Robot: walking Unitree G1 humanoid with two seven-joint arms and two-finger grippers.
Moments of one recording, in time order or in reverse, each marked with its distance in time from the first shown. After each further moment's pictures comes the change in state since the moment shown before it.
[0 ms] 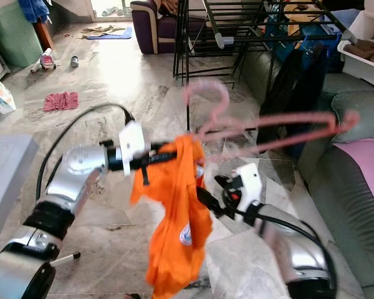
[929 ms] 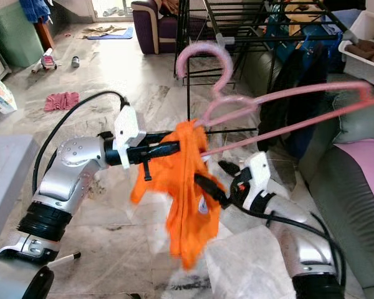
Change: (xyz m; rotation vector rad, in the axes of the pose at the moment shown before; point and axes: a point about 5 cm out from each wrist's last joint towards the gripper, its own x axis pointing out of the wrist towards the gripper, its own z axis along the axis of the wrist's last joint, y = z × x) left arm 0.001 -0.004 0.022 -0.076 -0.078 -0.051; right arm -0.006 -0.004 0.027 -0.108 -0.123 0.060
